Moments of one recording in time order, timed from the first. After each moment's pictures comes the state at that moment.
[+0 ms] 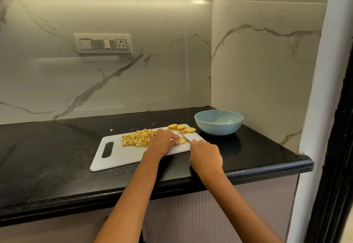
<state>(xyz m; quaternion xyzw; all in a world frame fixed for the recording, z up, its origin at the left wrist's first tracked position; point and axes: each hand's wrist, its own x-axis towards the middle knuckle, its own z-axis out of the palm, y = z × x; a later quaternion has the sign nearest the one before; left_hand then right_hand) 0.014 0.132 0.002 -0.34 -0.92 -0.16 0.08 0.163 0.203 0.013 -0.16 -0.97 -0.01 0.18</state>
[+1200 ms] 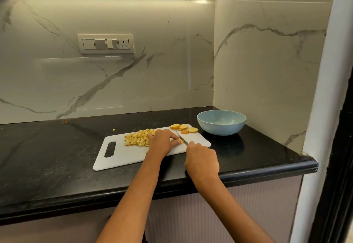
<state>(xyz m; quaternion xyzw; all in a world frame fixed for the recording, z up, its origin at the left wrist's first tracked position) 0.016 0.131 0.002 -0.29 -0.93 -0.20 0.11 0.164 0.182 0.010 -0.18 -0.97 0.02 0.19</state>
